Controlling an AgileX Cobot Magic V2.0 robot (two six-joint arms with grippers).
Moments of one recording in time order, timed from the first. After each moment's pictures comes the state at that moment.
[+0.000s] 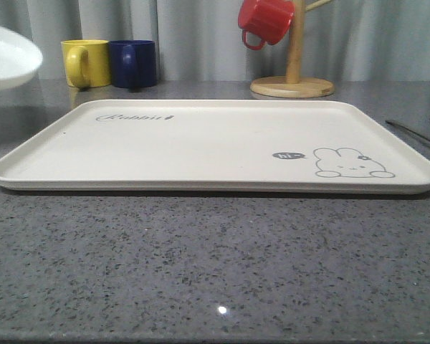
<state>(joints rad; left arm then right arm) 0.21 1.52 -1.45 -0.14 0.94 0.13 0.10 -0.01 0.03 0.00 0.04 0.02</state>
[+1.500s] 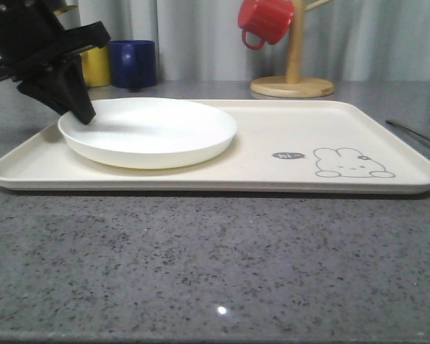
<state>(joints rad) -0.22 1.81 -1.46 -0.39 0.94 0.23 0.10 -0.01 0.03 0.00 0.04 0.02</state>
